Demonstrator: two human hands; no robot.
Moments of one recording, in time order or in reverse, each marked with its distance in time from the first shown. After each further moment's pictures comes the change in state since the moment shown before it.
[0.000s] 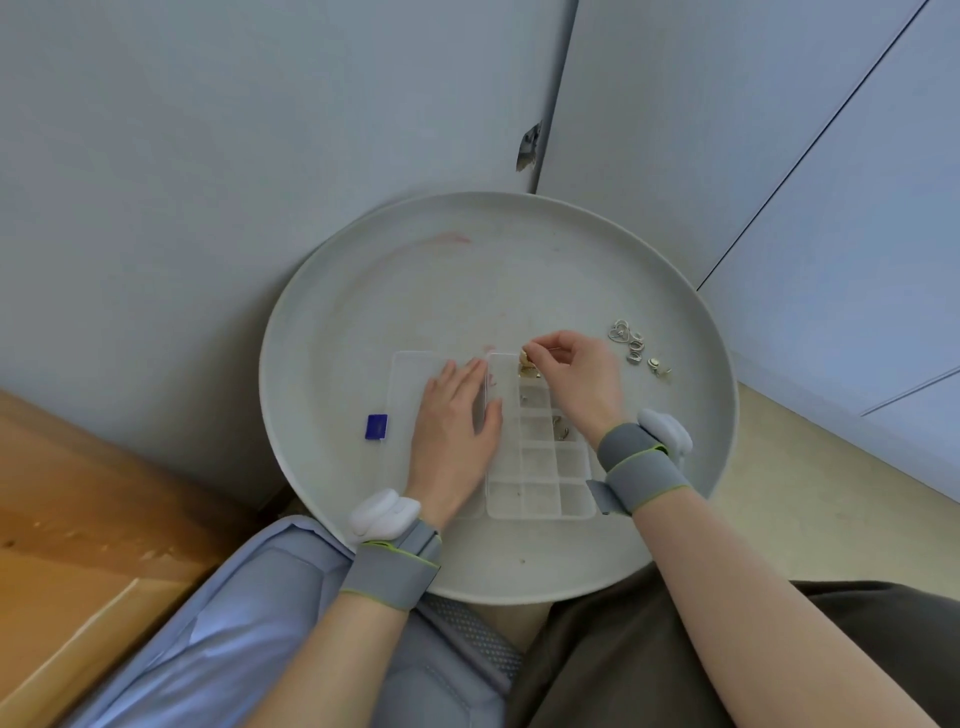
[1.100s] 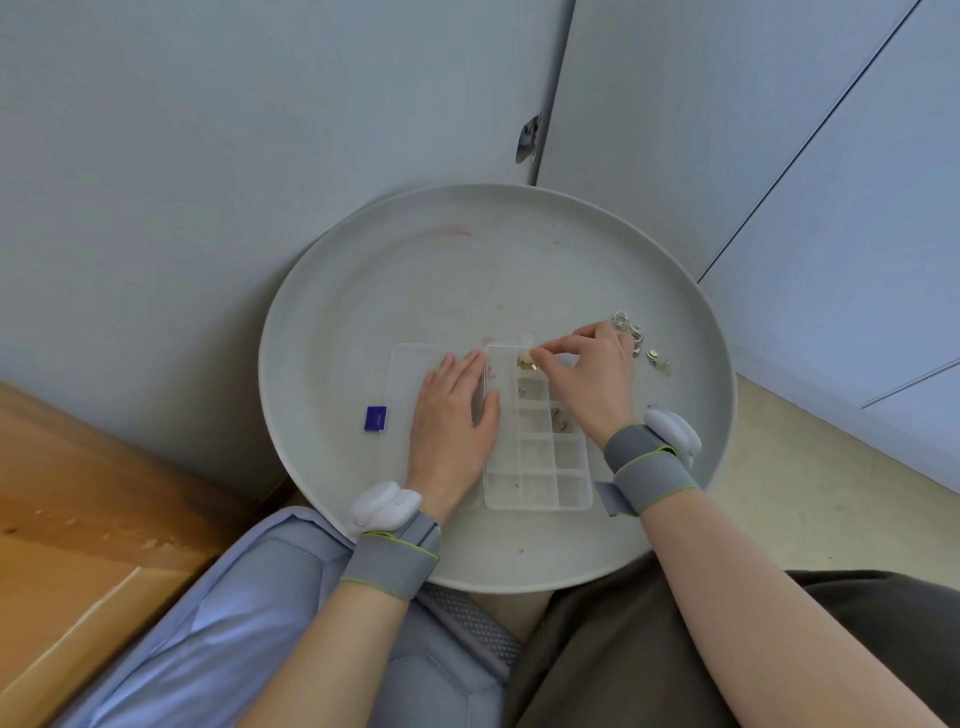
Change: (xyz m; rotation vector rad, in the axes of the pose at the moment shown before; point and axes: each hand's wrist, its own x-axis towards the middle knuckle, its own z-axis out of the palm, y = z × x) left_hand 0.000 -0.004 0.003 0.018 0.032 0.011; right_hand -0.008 0.006 -0.007 -0.300 0.091 -0.062
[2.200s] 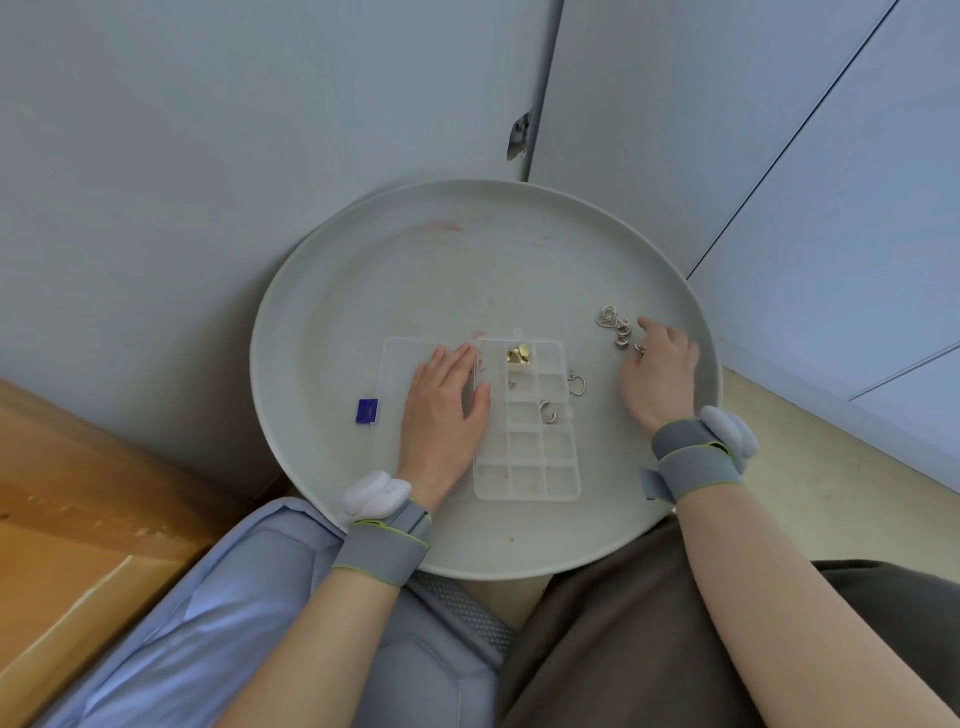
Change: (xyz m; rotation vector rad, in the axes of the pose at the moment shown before) left_hand 0.001 0.000 0.000 0.009 -0.010 0.003; right_hand 0.015 0.058 -0.036 -0.187 0.092 0.165
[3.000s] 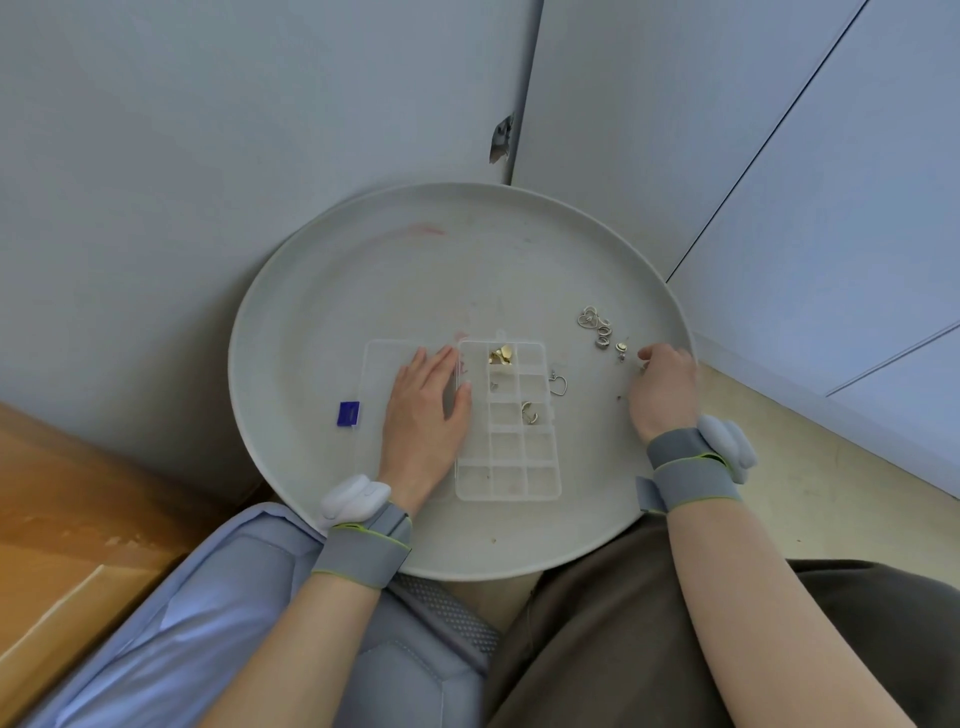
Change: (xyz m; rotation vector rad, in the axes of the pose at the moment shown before) left_hand -0.001 0.000 0.000 -0.009 -0.005 -0.003; right_hand -0.004 0.020 -0.014 -0.102 0.020 0.099
